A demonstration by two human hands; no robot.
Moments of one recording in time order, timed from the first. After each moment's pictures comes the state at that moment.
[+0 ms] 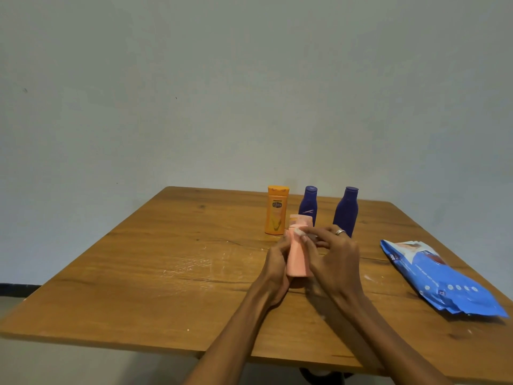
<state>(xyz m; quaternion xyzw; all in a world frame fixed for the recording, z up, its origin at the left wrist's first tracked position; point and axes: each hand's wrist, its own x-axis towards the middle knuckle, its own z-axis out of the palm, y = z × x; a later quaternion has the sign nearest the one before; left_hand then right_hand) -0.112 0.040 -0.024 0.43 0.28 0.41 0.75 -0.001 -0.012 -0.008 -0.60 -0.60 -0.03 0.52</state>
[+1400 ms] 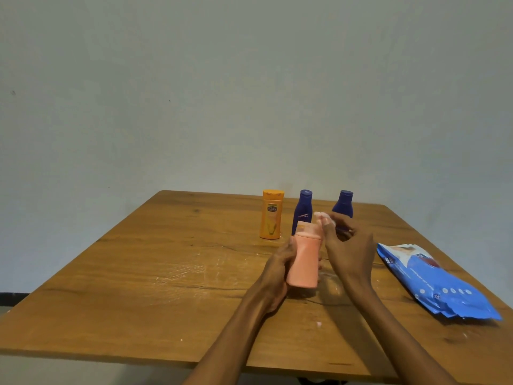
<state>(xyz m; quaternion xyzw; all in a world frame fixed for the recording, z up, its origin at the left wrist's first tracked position) -0.113 0.039 -0.024 0.53 0.24 0.37 0.73 0.015 -0.008 0.022 -0.60 -0.45 0.03 0.66</state>
